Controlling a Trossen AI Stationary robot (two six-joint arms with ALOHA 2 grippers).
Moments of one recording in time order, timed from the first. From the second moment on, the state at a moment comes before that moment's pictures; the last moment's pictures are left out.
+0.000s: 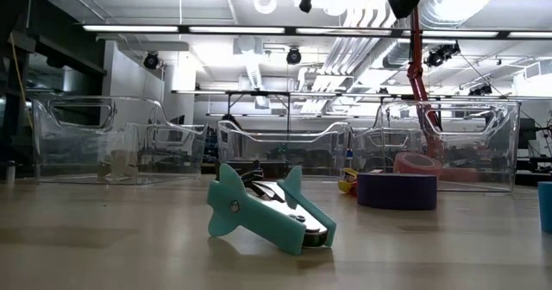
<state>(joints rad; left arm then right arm) 0.04 1.84 1.67 -0.01 -0.15 -0.08 -0.14 0.86 0.76 -0.08 -0.30 0.16</state>
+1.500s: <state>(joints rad) 0.04 1.74 1.67 -0.63 -0.30 -0.28 -0.26 0.92 0.76 -0.57 -0.15 0.42</state>
